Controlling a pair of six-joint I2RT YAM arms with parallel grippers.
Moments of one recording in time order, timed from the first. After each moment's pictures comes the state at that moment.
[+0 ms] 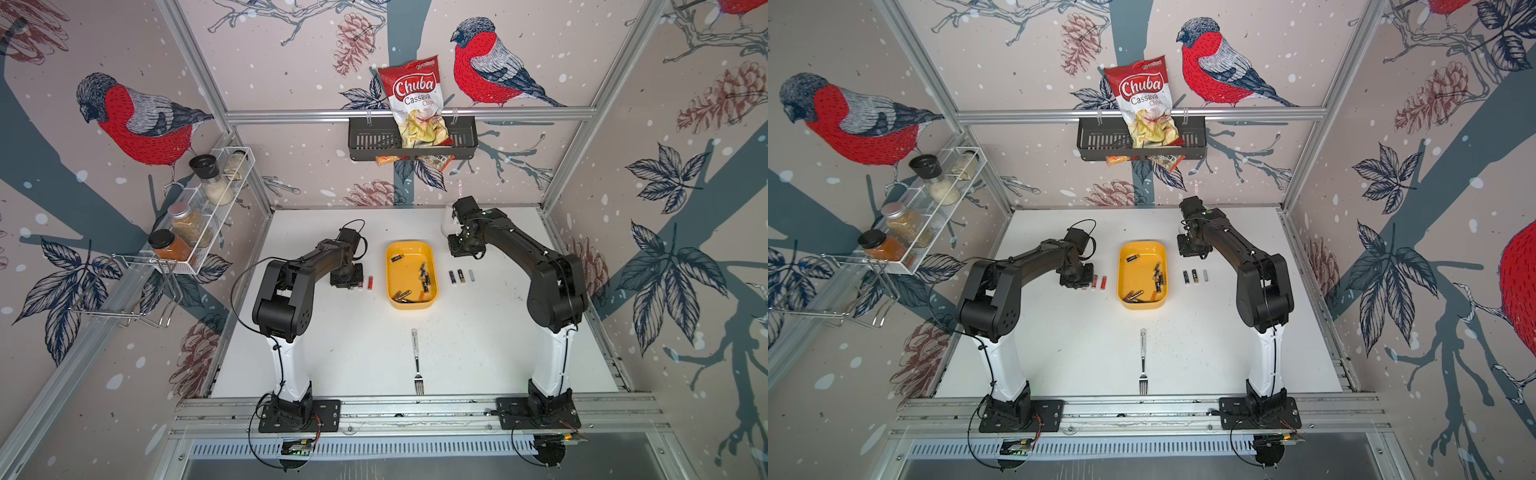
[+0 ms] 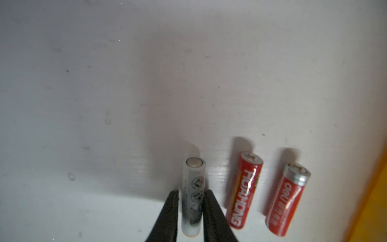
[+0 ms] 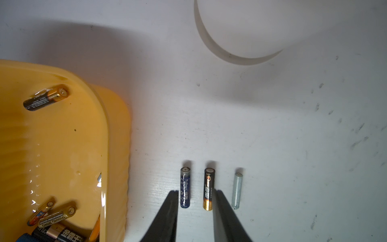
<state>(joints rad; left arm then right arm) -0.26 1.96 1.31 -0.73 0.01 -0.34 0.41 2.04 1.75 -0.92 0.02 0.16</state>
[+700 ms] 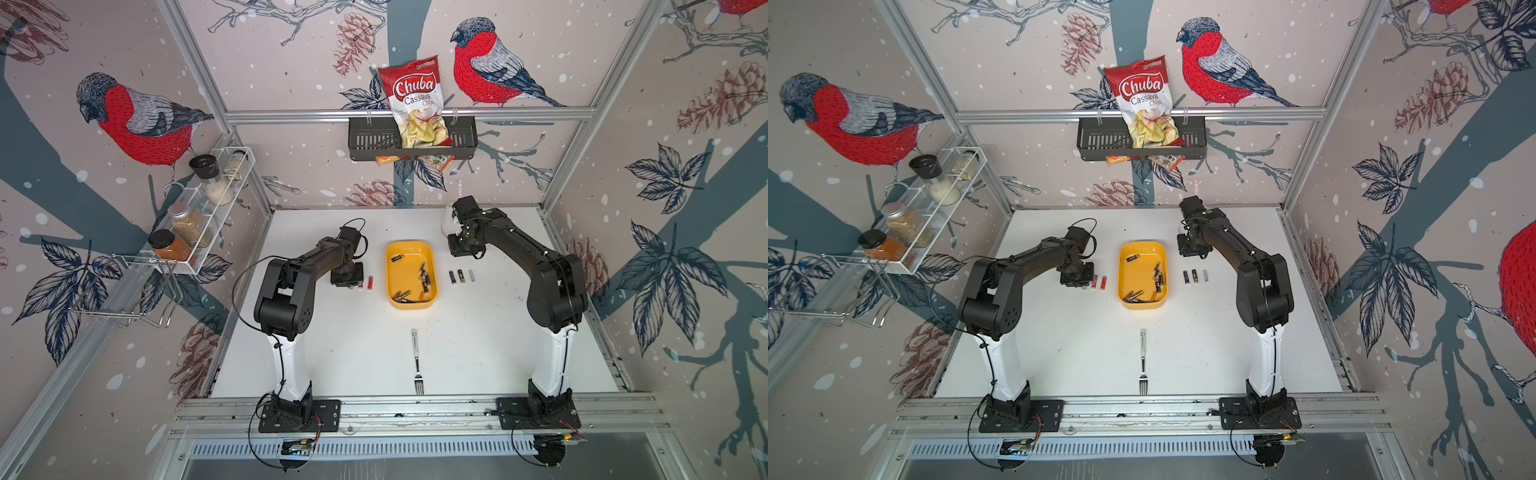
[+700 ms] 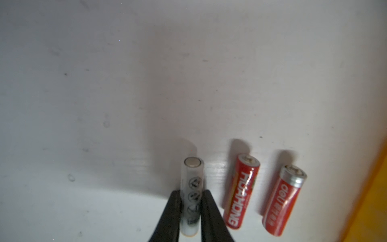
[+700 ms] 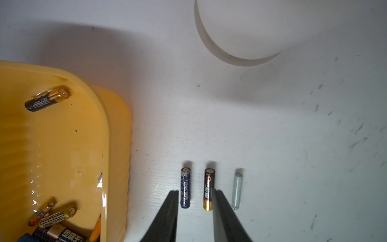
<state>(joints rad) -0.26 1.97 1.35 -0.77 0.01 -0.34 0.41 2.04 1.75 -0.92 0.02 0.16</state>
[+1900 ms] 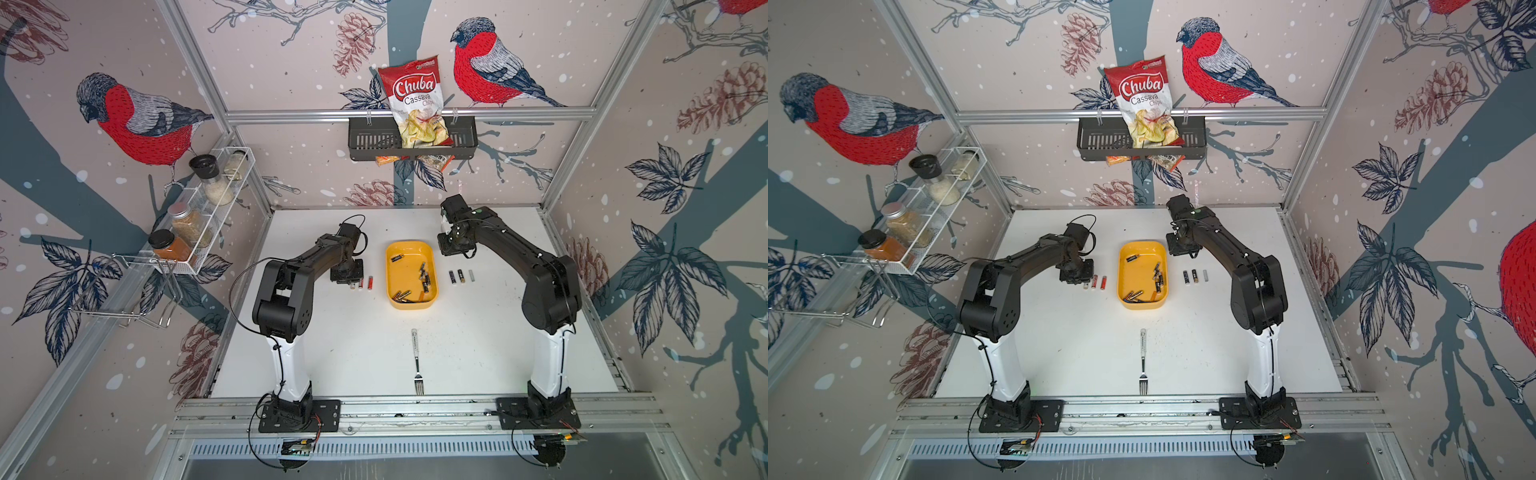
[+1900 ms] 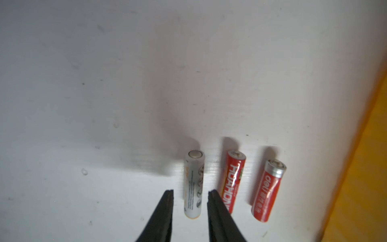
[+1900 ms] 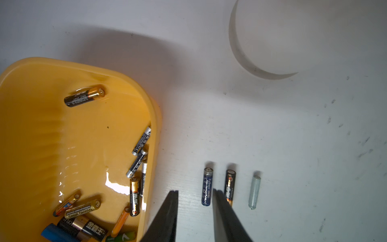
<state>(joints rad) -0.26 1.95 1.38 -0.80 0.01 -0.33 0.50 2.05 1.82 -0.96 0.05 0.18</state>
